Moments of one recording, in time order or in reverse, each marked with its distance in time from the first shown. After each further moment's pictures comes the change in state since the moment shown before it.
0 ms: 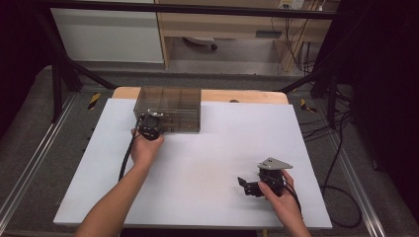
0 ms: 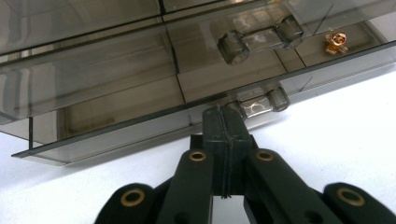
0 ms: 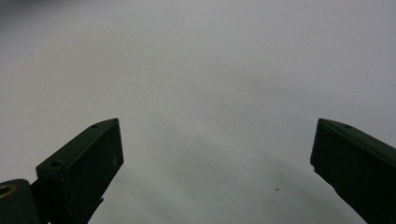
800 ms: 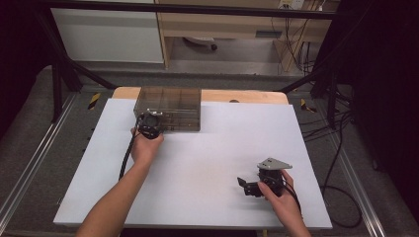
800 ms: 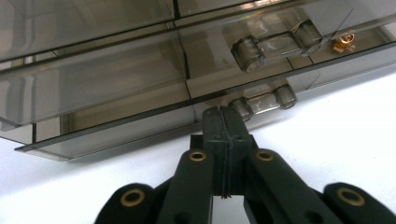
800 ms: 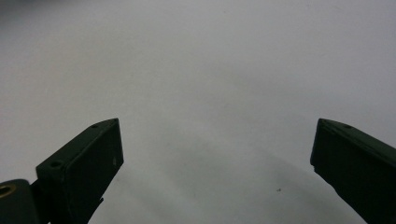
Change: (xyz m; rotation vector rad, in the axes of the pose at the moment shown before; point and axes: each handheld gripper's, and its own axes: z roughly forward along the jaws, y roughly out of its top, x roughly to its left) left arm 0.004 0.002 0.004 0.000 0.008 -0.008; right arm 0.001 0.000 0.001 -0.002 0.002 -0.003
